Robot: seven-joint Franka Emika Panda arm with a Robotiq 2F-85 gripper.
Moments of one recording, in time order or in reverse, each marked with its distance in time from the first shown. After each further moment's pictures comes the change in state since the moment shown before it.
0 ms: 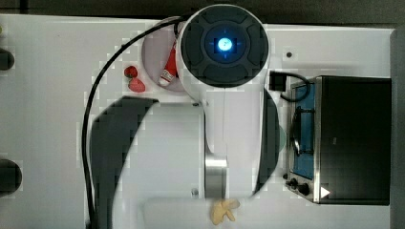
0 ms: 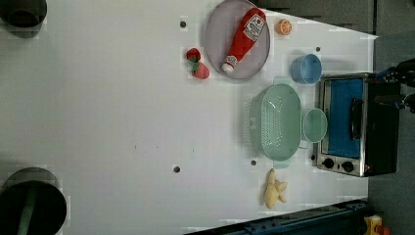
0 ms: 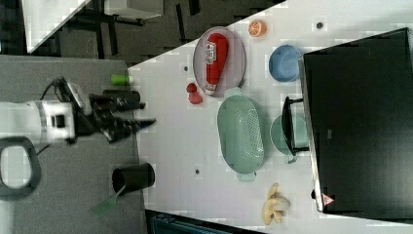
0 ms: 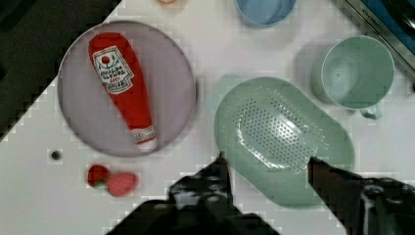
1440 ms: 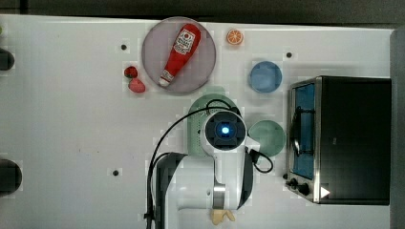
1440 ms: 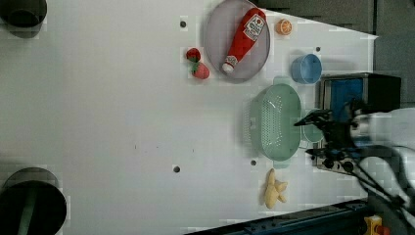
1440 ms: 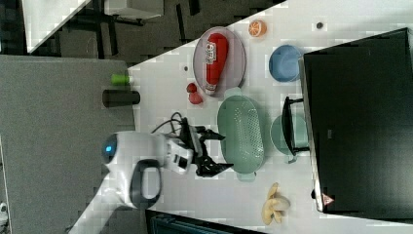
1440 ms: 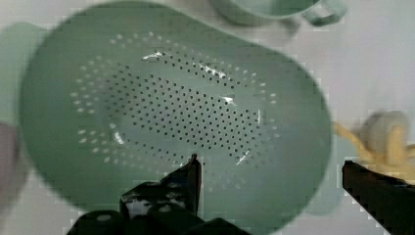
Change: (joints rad) arm -0.033 0.048 -0.022 -0.647 -0.016 0.540 0.324
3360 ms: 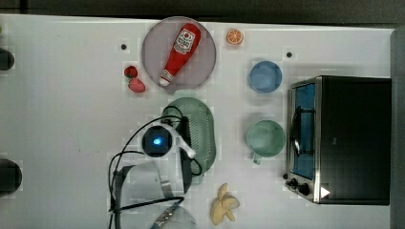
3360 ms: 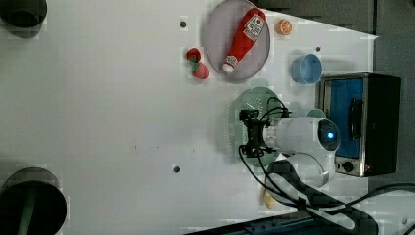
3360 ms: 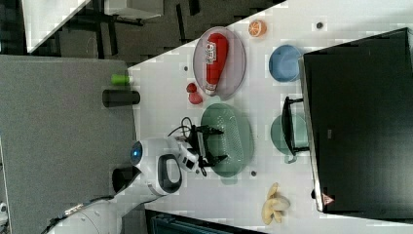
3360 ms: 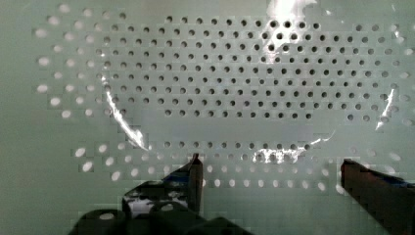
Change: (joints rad) arm 0.175 0.370 0.129 -0.008 0.001 0.490 0.546
